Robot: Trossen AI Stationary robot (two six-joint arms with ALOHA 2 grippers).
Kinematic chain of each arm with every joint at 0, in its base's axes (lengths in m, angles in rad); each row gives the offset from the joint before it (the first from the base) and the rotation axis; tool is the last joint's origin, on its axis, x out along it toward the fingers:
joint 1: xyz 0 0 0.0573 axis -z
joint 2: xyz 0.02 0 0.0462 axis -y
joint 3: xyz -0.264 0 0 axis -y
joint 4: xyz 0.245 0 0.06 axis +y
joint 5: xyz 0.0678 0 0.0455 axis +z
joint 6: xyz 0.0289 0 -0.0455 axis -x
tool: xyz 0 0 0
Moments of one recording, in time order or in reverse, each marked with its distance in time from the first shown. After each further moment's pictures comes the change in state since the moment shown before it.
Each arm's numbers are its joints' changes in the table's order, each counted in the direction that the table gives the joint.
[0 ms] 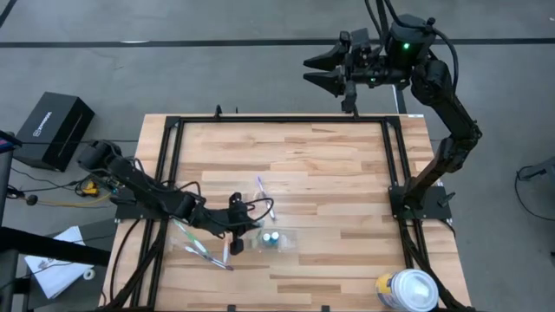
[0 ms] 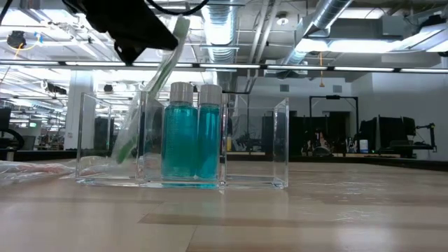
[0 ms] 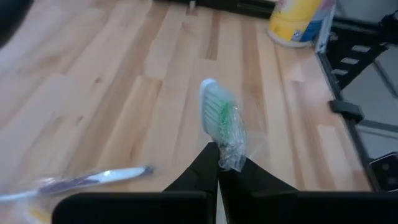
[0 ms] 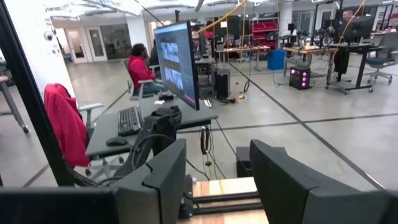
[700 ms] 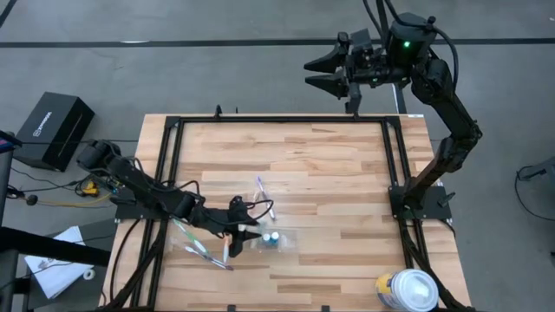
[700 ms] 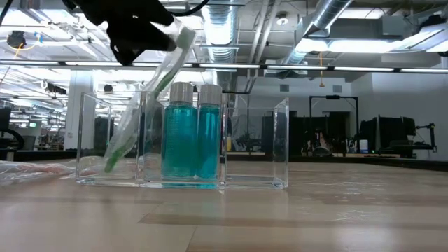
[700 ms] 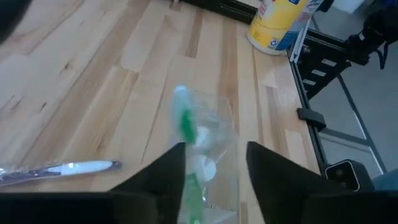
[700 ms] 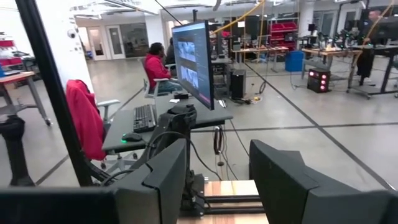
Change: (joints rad) left arm 0.000 0.011 0.000 -0.018 -0.082 0.105; right arm 0.020 0.000 0.000 -0.005 0.094 0.010
